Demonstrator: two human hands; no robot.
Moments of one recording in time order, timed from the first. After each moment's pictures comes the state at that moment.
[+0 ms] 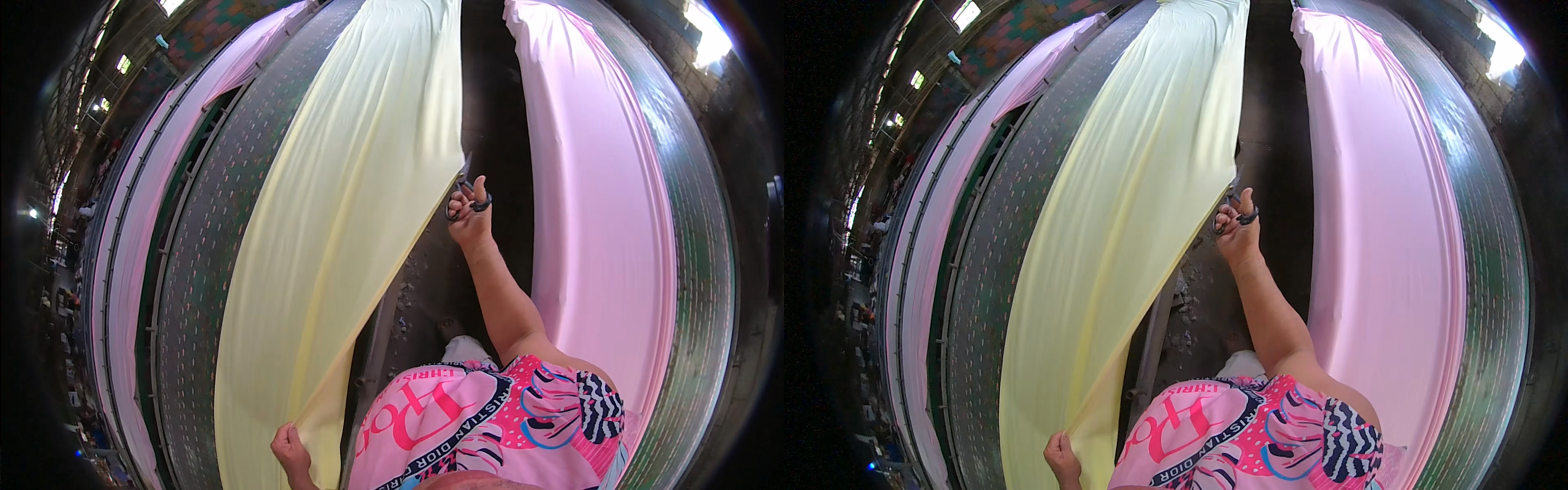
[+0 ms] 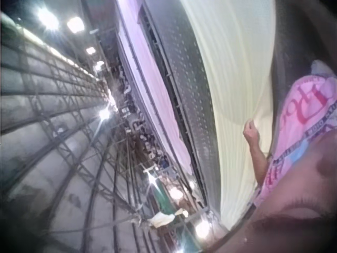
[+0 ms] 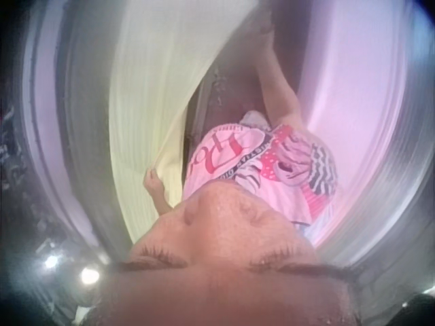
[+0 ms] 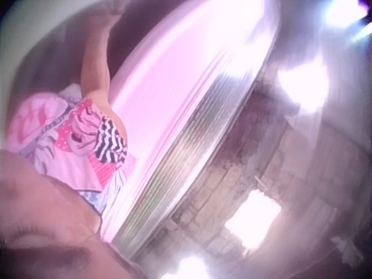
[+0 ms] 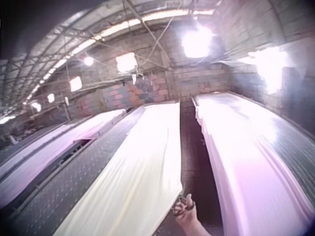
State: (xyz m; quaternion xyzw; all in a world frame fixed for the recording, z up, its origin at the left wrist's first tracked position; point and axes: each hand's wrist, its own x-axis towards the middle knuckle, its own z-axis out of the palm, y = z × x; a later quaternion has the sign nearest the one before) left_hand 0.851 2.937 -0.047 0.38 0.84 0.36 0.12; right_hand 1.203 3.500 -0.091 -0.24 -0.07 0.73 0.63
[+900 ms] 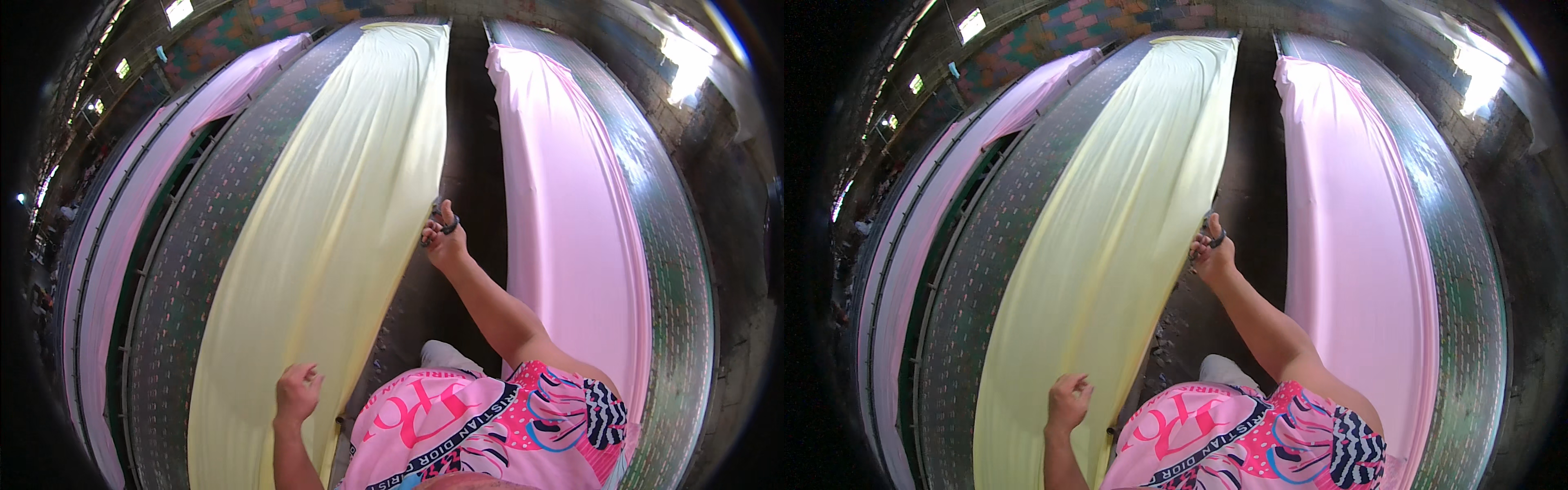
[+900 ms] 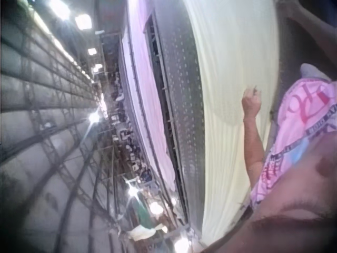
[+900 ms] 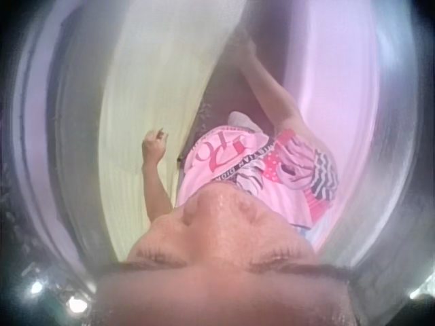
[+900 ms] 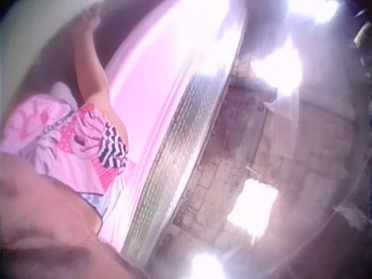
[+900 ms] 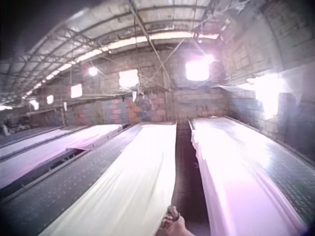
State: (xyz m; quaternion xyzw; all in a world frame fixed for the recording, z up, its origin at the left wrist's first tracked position) left_hand 0.871 3.186 -0.027 0.64 0.70 0.27 0.16; right_hand 1.204 3.549 -0.042 -0.30 -0.06 0.76 0.58
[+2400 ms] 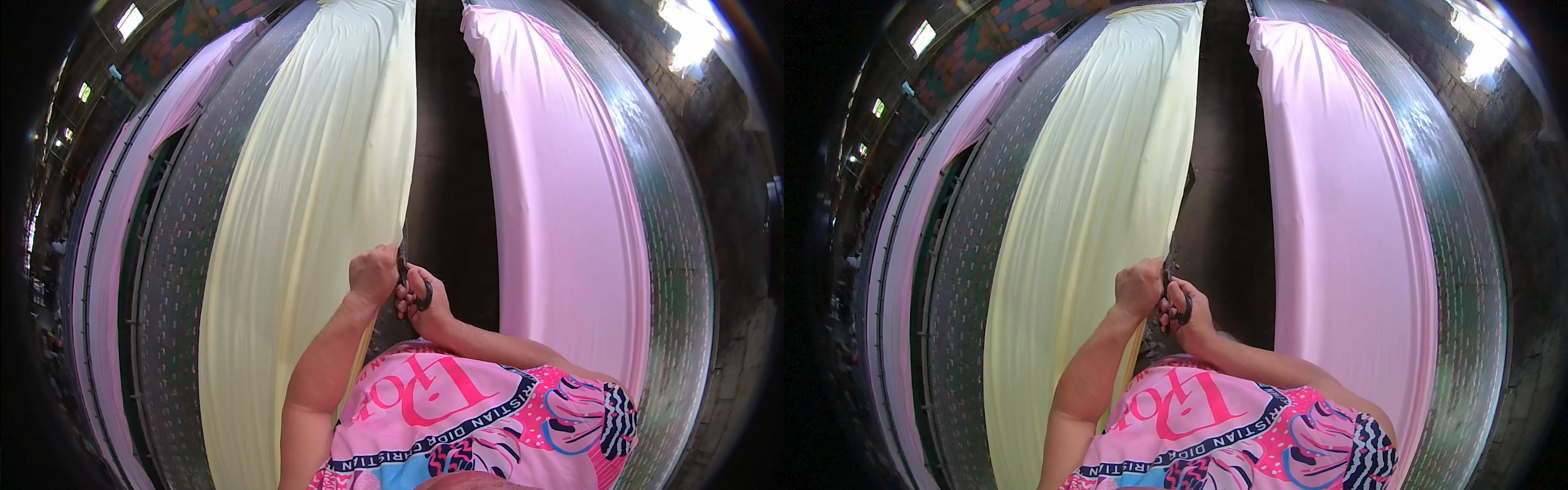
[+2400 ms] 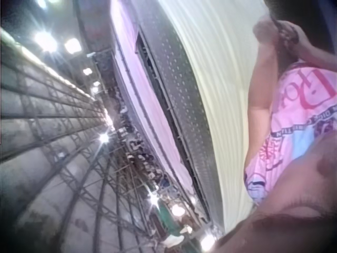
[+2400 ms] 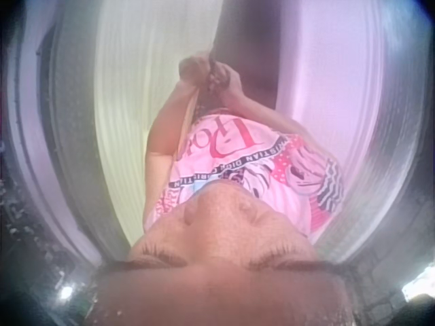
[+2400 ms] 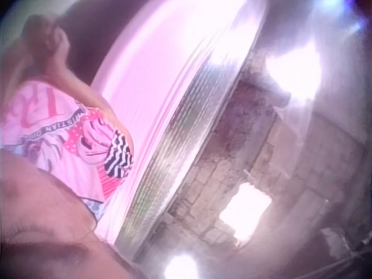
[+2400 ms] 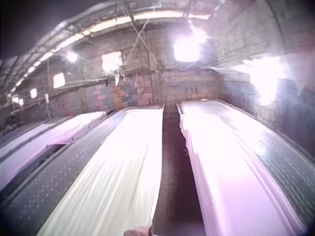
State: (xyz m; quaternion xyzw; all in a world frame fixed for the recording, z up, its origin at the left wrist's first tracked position) left_hand 1.067 3.590 -0.043 0.79 0.57 0.20 0.06; right_hand 1.208 3.520 -0.059 -0.35 -0.19 0.76 0.52
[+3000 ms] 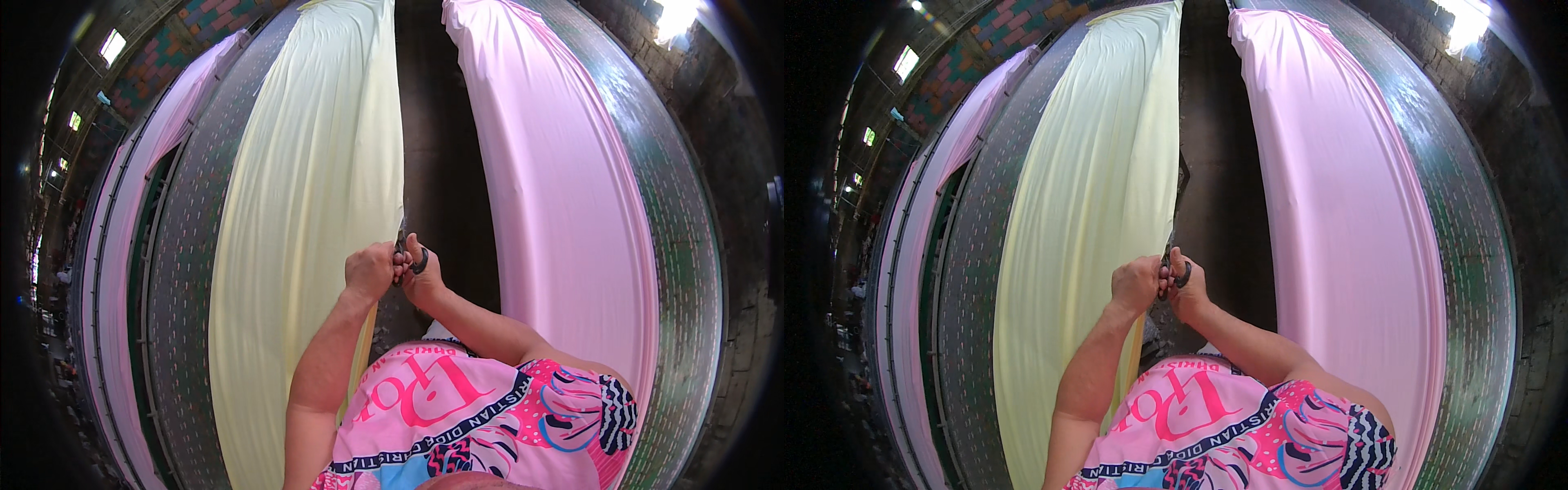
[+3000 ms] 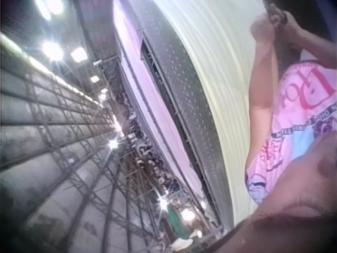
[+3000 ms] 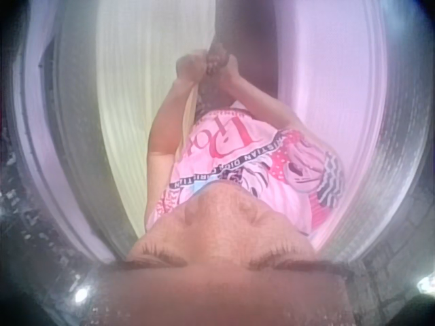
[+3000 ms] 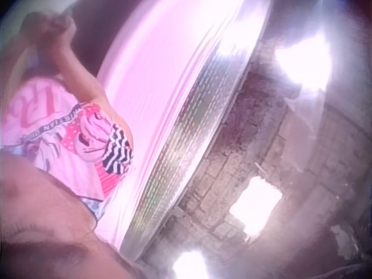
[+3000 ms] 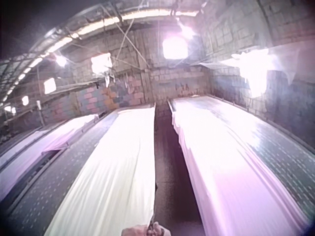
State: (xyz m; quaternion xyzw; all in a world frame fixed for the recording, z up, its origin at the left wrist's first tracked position) left_hand 1.077 3.589 -0.035 0.80 0.56 0.18 0.13; right_hand 1.212 3.576 -0.106 -0.30 -0.14 0.75 0.57
